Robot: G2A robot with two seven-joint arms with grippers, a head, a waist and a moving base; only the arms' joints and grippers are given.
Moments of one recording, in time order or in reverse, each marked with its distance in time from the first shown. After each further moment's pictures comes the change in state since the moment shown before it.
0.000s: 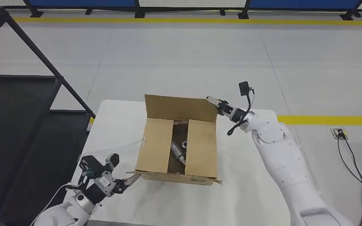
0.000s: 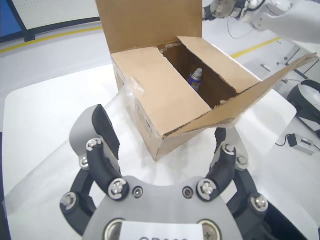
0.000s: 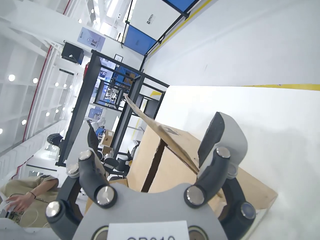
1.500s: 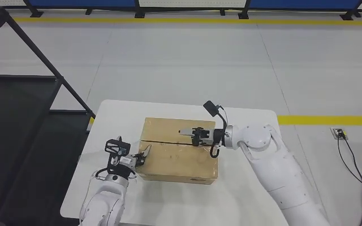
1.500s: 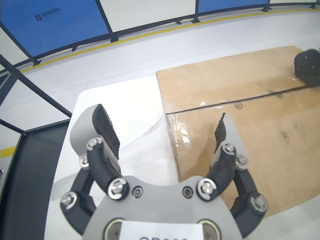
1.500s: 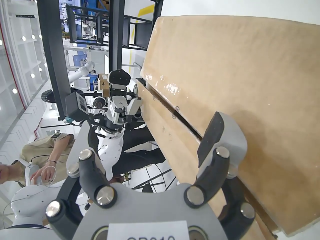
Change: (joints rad) left arm -0.214 -0.061 0.336 0.081 0.361 0.680 0.052; right arm -0.164 0.049 -0.150 -0.491 0.022 0.556 0.331
